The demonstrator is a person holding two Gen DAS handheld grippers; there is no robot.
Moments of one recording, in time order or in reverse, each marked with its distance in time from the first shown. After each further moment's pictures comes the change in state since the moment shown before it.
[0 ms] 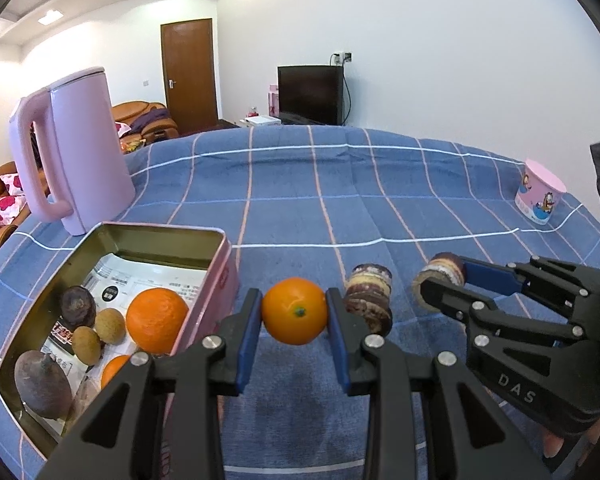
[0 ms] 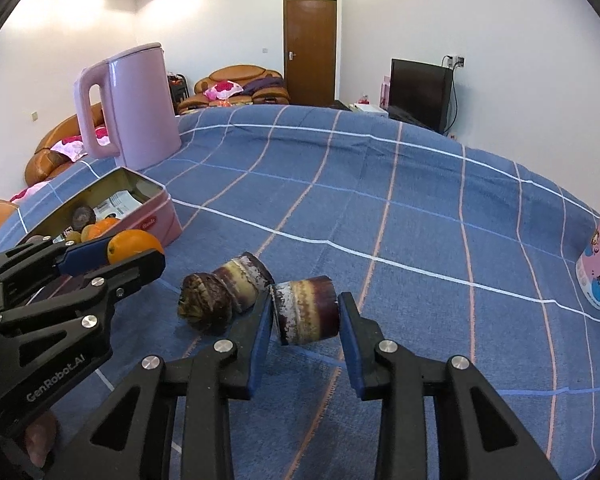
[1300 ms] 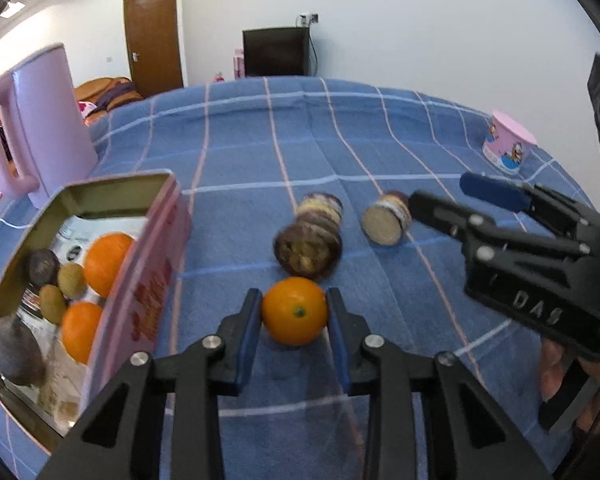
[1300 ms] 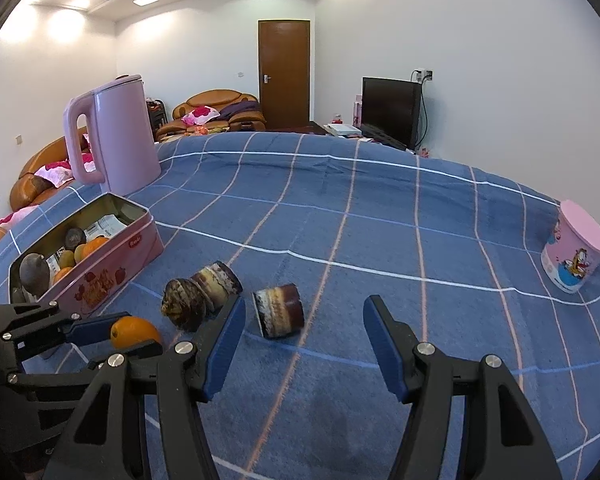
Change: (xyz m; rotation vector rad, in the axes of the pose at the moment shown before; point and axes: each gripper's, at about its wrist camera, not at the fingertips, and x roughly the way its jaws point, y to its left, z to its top) left arm -0.004 -0.017 -0.018 0.053 0.140 -0.095; right arm -0.026 -0.015 -0.008 0.043 -0.074 -0.079
